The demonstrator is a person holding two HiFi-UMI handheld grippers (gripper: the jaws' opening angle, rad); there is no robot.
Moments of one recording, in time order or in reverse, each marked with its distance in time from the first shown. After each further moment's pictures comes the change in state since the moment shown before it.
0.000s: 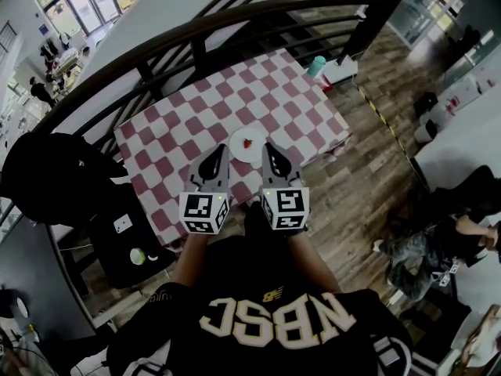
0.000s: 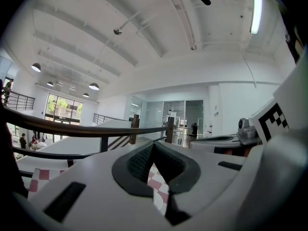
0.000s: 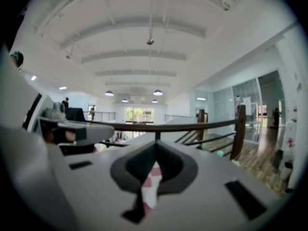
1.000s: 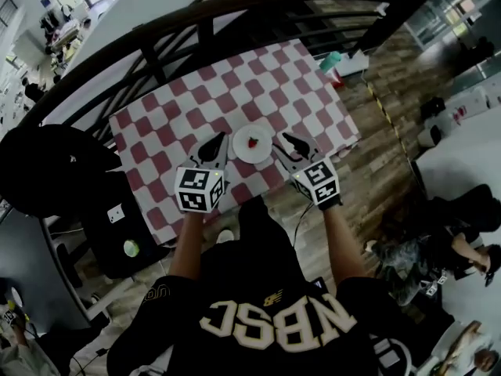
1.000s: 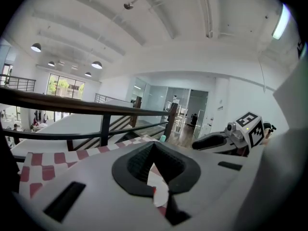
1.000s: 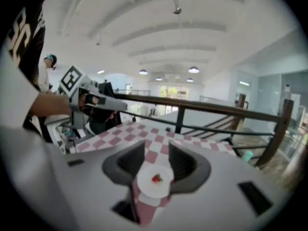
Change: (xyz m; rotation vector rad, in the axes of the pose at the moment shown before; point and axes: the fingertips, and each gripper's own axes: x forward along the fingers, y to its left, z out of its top) left arm 0.066 0.059 -0.061 -0.120 0.218 -0.007; right arm 0.078 -0.040 -0.080 -0.200 0.274 0.443
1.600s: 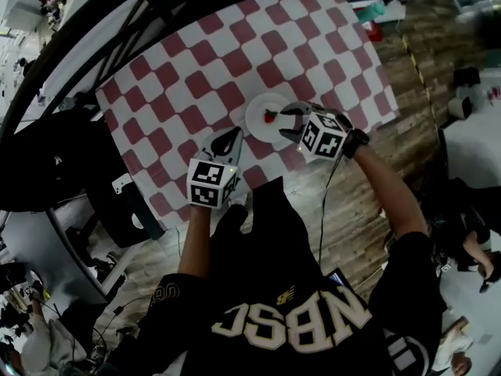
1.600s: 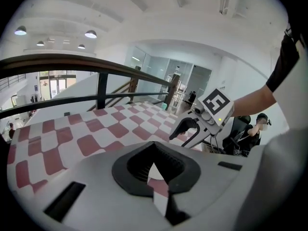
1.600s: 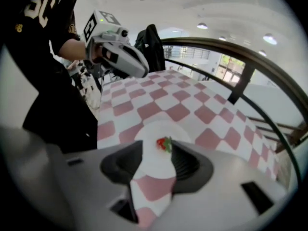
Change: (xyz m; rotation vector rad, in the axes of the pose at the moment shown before) left arm 0.050 0.026 -0.132 -0.043 0.353 -0.036; right arm 0.110 0.012 -0.144 -0.447 0.533 0.588
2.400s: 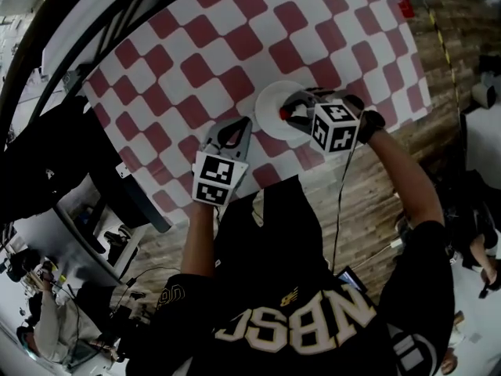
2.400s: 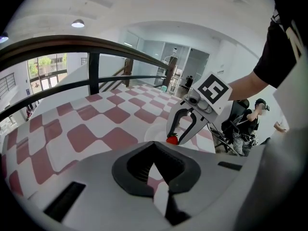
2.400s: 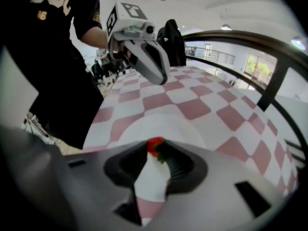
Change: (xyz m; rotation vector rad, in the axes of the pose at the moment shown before) left arm 0.041 0.024 -0.039 0.081 0.173 -0.033; right arm 0.055 0.006 -0.005 -0.185 -0.024 0.206
